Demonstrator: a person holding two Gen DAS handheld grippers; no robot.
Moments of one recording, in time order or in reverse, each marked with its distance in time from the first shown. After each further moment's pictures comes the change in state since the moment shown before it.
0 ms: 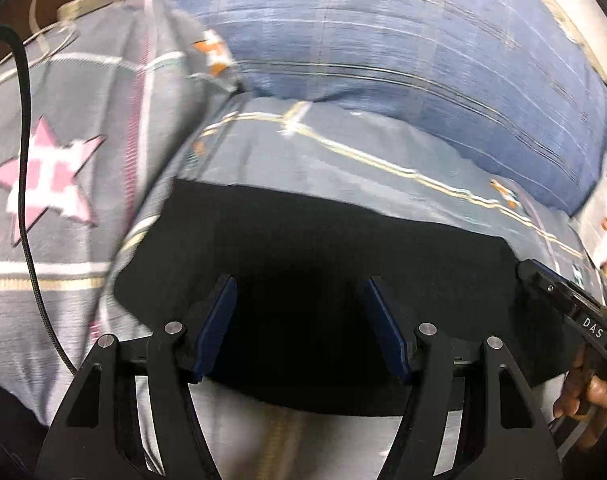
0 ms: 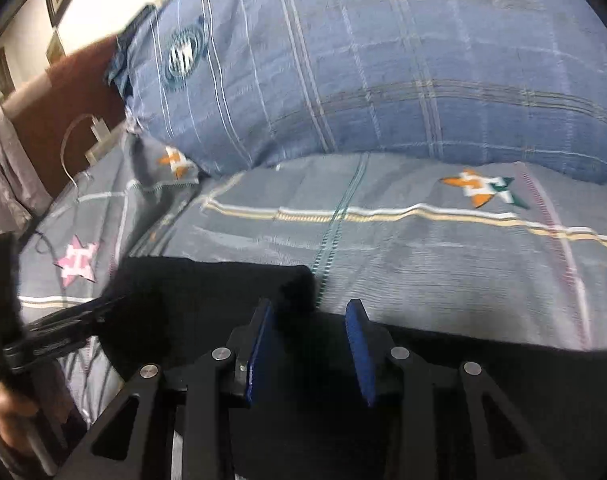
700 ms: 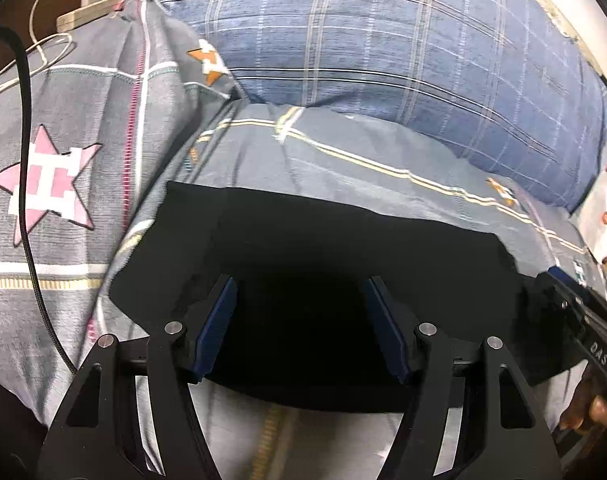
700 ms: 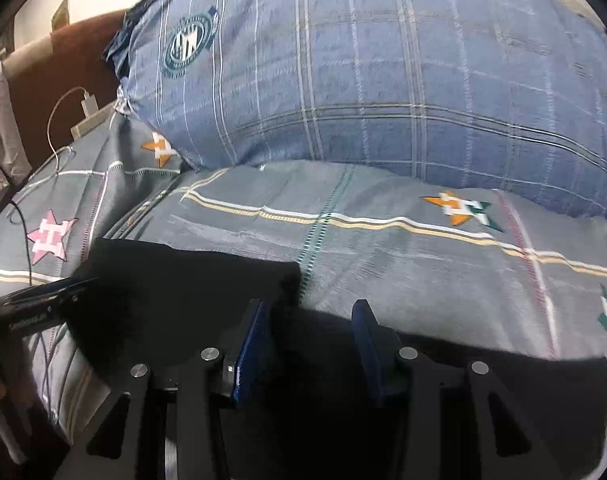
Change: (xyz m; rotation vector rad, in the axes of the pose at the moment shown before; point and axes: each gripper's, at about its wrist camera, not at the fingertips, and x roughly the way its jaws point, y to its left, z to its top) left arm -0.004 -0.017 -0.005 0.046 -0.031 -0.018; right arm -0.035 0.007 -0.021 -0.074 -0.076 -0.131
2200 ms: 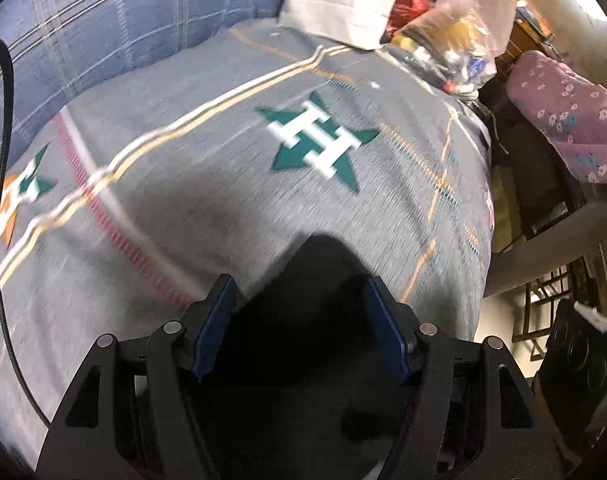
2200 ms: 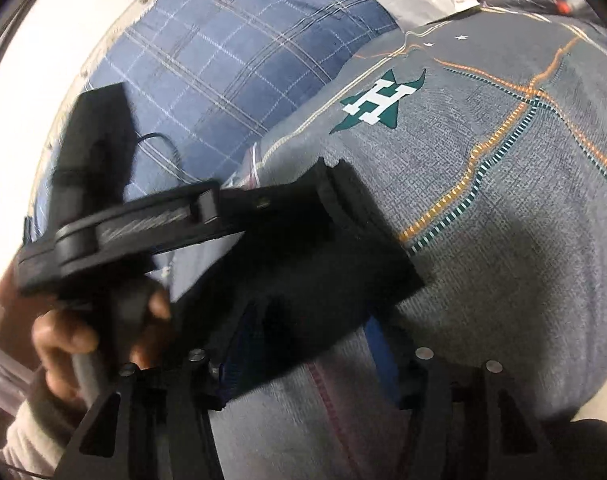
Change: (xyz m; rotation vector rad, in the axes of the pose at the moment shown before) left arm 0.104 -0.427 -0.024 0.827 0.414 -0.664; right arm -0.095 -0.194 -0.144 0.817 -0.143 -0.022
